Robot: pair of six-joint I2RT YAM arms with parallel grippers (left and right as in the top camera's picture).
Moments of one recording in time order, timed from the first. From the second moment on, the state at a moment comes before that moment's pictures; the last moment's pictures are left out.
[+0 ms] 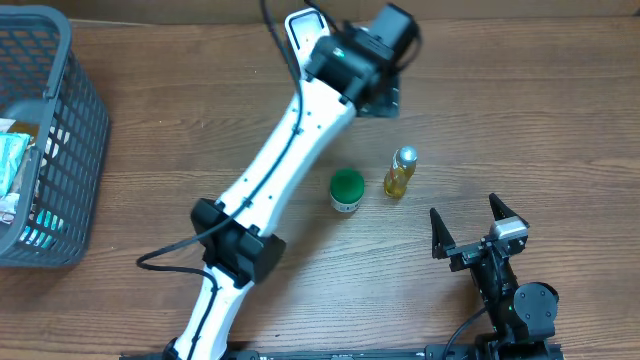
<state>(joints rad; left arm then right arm) -0.63 2.29 2.60 -1.49 -0.24 -0.59 0.10 0.01 0.02 -0.02 -0.15 0.02</state>
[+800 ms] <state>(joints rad) 0.16 1.87 2.60 -1.66 -0.23 -0.67 0.10 0.01 0.02 -0.02 -0.15 0.02</state>
